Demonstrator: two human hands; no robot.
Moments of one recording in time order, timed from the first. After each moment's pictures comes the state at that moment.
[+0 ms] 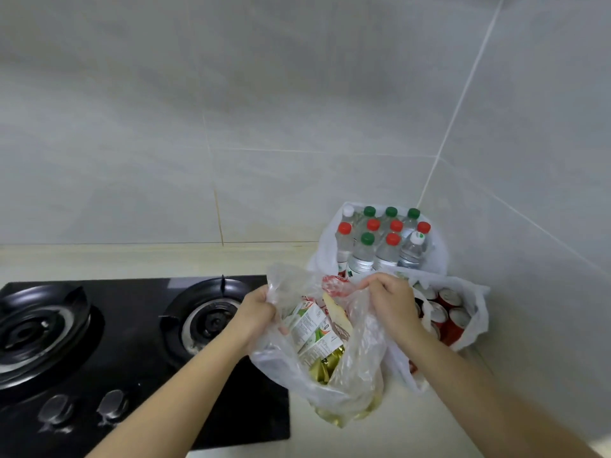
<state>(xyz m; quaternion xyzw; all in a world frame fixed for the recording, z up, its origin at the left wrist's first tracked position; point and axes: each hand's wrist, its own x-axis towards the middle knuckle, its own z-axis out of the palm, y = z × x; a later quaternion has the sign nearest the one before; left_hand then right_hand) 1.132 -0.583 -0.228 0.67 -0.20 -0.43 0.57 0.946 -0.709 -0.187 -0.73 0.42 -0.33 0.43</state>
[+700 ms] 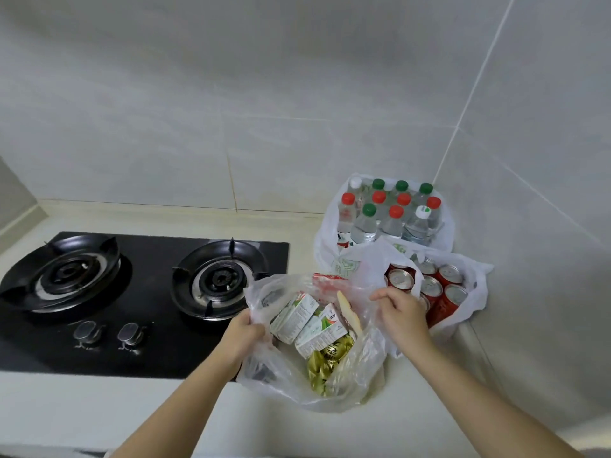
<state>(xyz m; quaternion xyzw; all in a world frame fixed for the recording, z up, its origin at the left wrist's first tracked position) 1.054 -0.527 -0.276 0.74 -0.11 -0.39 0.54 0.869 -0.731 -0.264 -0.77 0.40 -0.26 0.41</state>
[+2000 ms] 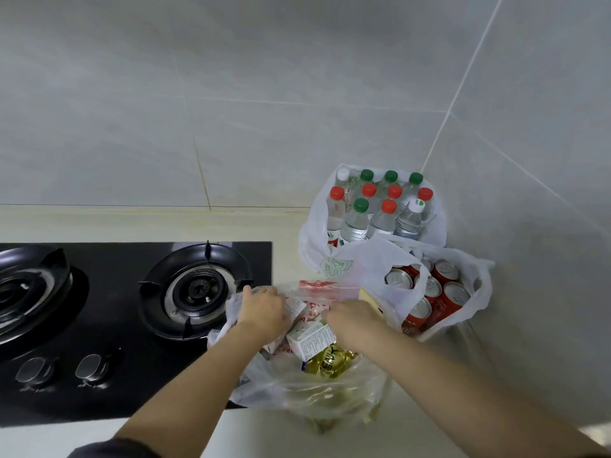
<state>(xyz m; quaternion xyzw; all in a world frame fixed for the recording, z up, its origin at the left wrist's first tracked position) 1.106 -0.627 -0.312 0.84 -0.53 -0.07 -0.10 0.958 -0.734 -0.293 -0.94 0.20 0.26 -0.06</state>
